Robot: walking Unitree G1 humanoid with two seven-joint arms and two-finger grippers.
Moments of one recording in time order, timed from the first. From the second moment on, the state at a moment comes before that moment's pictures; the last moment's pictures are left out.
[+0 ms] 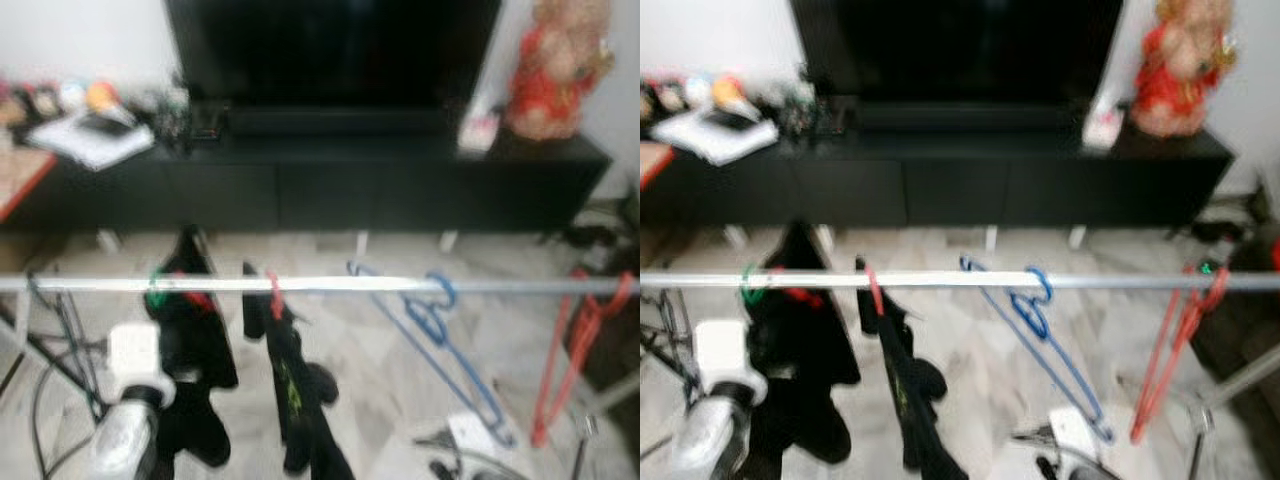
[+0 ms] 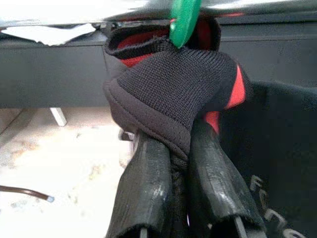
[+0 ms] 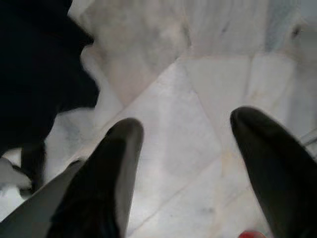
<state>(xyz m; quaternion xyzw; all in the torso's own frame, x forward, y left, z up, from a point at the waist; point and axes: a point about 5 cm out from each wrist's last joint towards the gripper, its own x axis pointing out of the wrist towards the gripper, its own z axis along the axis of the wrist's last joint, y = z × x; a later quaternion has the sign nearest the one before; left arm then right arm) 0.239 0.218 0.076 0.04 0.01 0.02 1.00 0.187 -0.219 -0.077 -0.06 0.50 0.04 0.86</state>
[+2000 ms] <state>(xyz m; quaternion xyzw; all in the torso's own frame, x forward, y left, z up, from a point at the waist) 0.269 0.223 0.059 0.09 0.09 0.00 0.99 0.190 -0.206 -0.079 -0.06 0.50 0.05 0.87</state>
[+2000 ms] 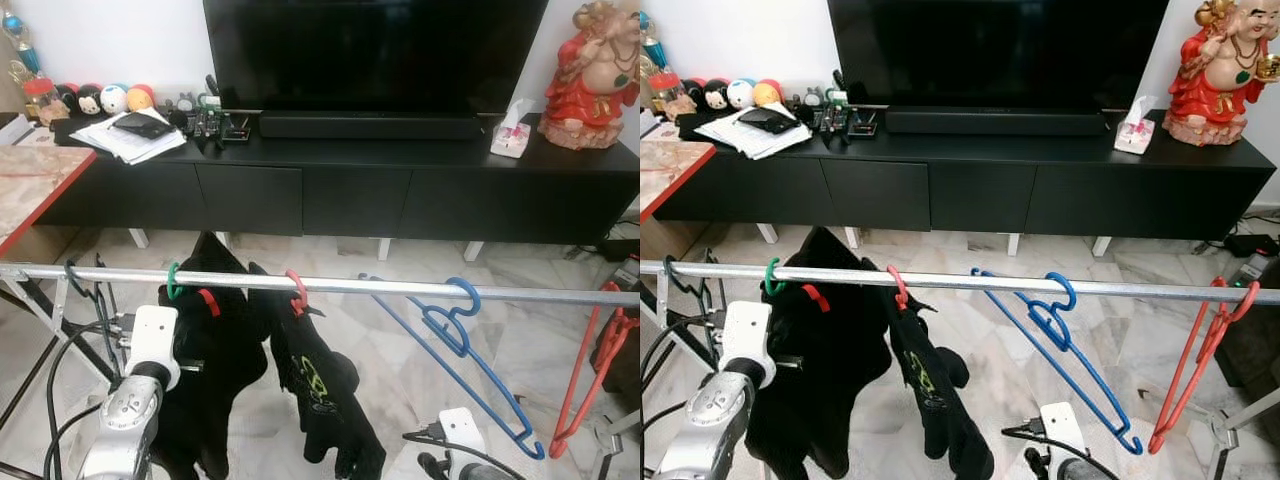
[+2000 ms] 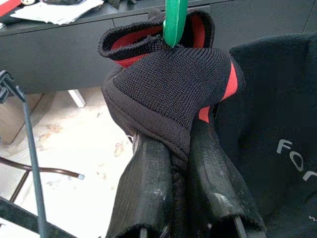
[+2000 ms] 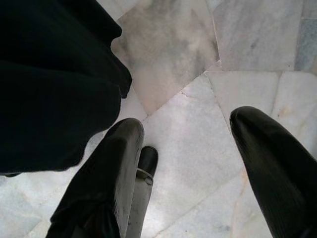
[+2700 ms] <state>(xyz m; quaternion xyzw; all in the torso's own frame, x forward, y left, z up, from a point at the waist) 0.269 0.221 0.057 0.10 0.11 0.00 0.99 0.188 -0.205 -0.079 -0.05 0.50 0.05 0.86</state>
